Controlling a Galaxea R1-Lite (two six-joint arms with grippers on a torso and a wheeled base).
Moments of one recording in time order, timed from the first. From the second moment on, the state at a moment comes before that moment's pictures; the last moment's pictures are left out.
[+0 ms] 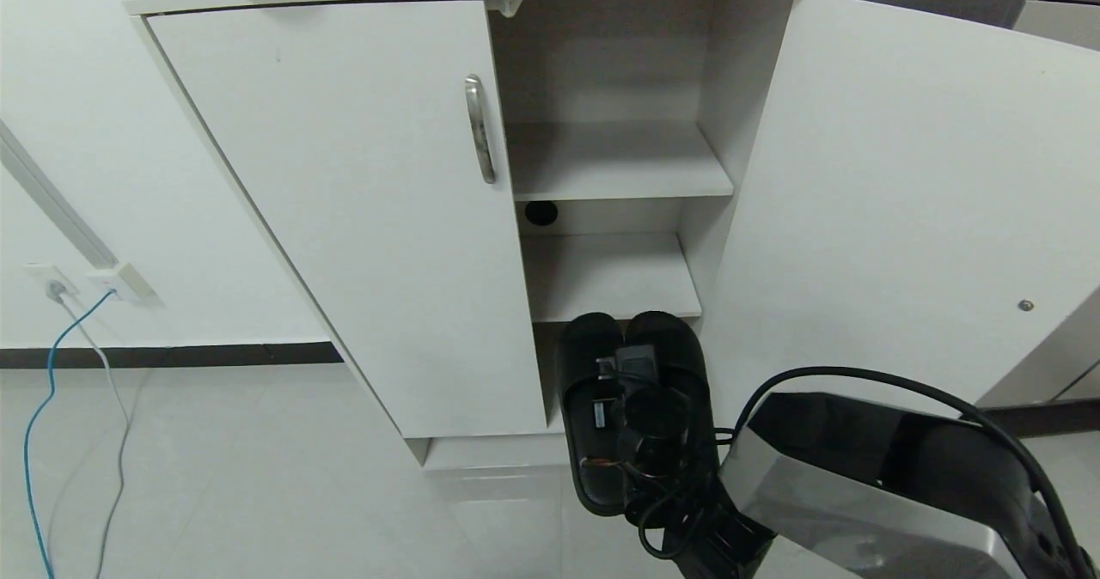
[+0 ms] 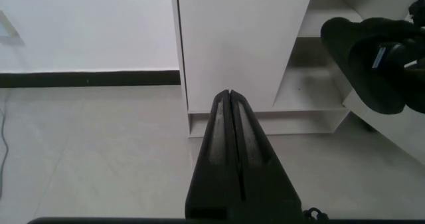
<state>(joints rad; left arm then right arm) 0.00 0.00 0.00 0.00 0.02 -0.02 0.83 2.52 -1.15 -1.43 -0.79 -0.08</state>
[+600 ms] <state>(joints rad) 0.00 0.00 0.00 0.00 0.02 -0.02 0.82 2.56 -1.15 -1.44 -0.79 -0.09</state>
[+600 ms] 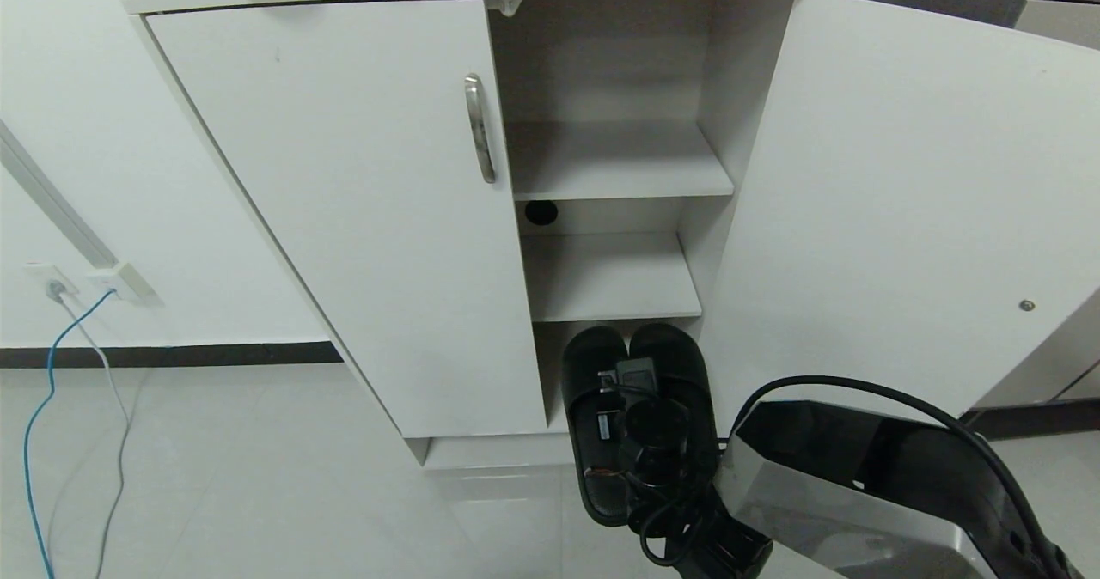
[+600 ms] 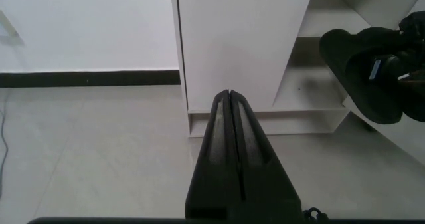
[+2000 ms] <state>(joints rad) 0.00 0.00 0.00 0.00 0.02 -0.02 0.75 2.60 -1.61 -0.95 -0.73 0.00</state>
